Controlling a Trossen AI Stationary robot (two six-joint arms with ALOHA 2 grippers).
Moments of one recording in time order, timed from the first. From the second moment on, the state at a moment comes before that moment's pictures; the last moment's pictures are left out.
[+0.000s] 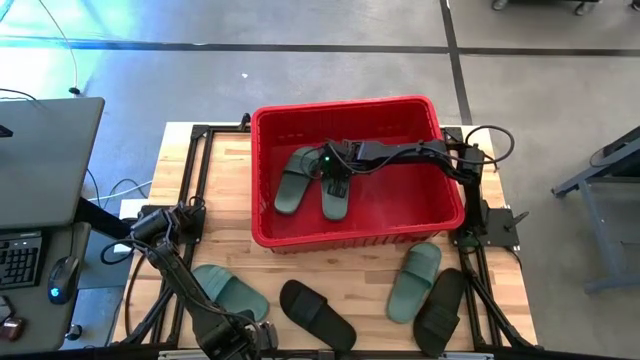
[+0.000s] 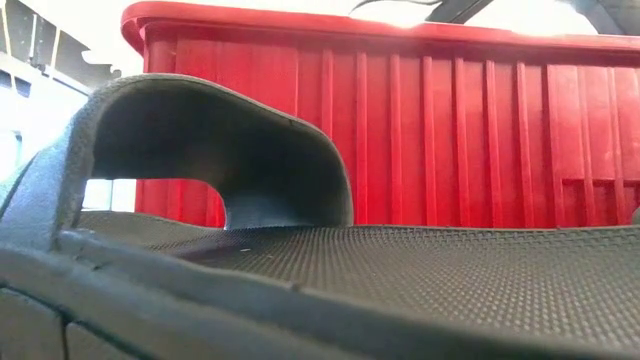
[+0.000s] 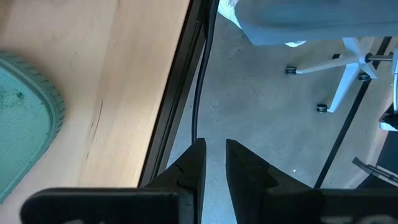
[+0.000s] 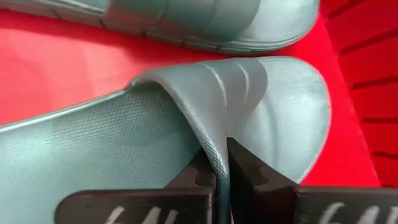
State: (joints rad) left arm -0.80 2.03 1.66 -0.86 0.03 -1.24; right arm -0.32 2.00 1.42 -0.54 0.17 -0.16
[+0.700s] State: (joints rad) left arm -0.80 2.03 1.66 -0.86 0.03 -1.24; right arm -0.32 1.99 1.42 -0.62 0.10 -0.14
